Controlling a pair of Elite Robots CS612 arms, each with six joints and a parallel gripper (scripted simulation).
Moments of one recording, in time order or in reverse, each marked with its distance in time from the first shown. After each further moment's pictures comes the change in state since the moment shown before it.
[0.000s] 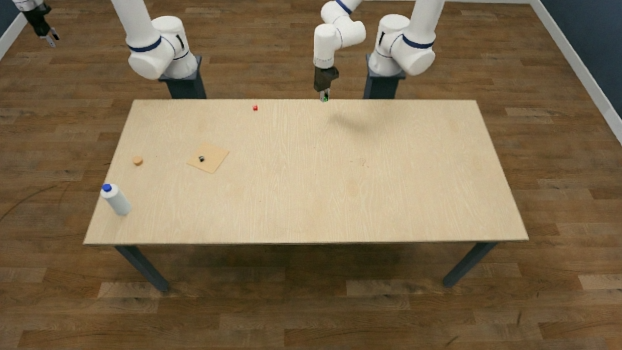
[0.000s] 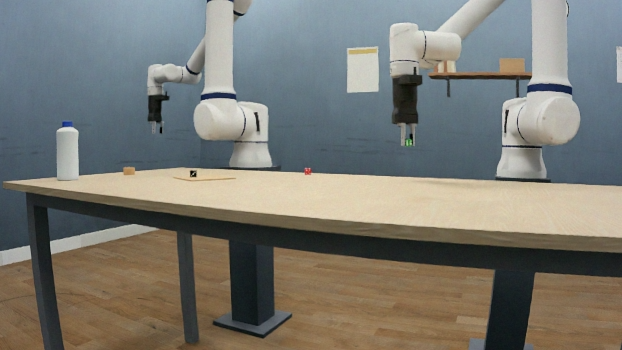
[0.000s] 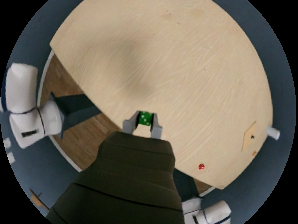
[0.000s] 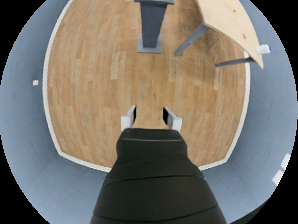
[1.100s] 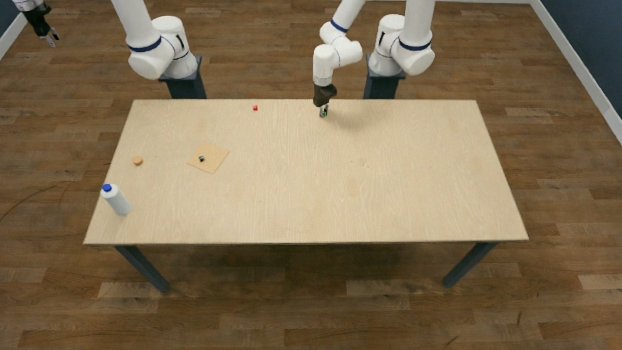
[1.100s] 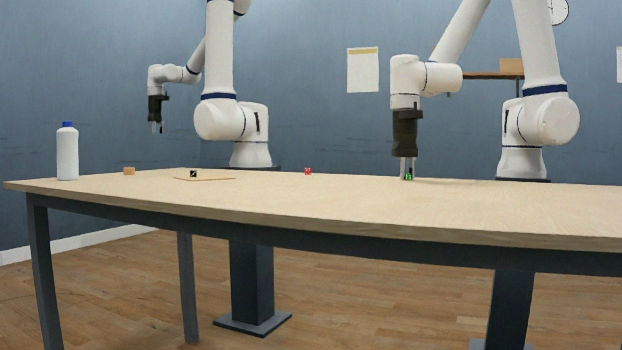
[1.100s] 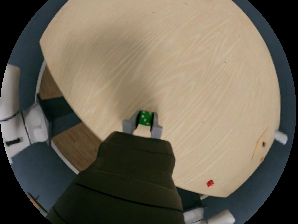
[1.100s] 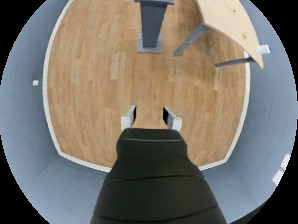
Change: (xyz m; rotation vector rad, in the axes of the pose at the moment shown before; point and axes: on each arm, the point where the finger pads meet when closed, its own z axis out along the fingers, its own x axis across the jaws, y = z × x) left arm 0.000 0.000 0.099 0.000 0.000 0.000; right arm 0.000 0.000 0.000 0.000 0.000 0.000
